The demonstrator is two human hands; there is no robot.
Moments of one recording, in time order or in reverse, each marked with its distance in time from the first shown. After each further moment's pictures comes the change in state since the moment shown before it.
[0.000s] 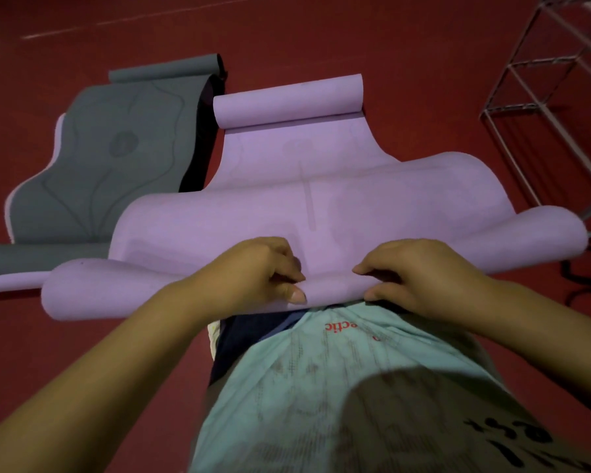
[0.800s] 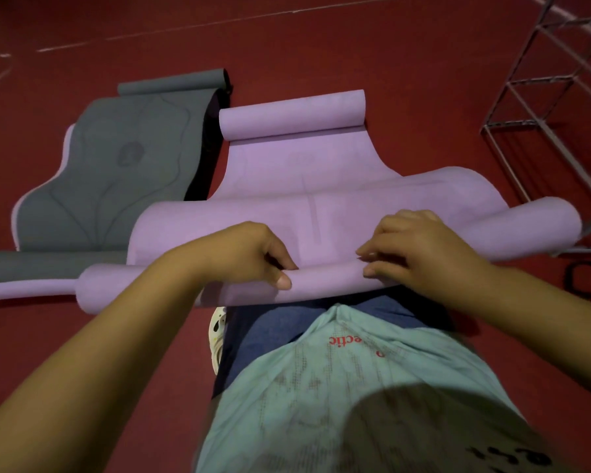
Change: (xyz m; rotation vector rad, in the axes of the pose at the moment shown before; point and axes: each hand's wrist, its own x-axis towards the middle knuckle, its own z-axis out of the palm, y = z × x) left_hand 0.023 -0.009 -0.038 -0.110 -0.189 -0.260; right_hand 0.023 0.017 -0.011 -0.036 0.222 -0.129
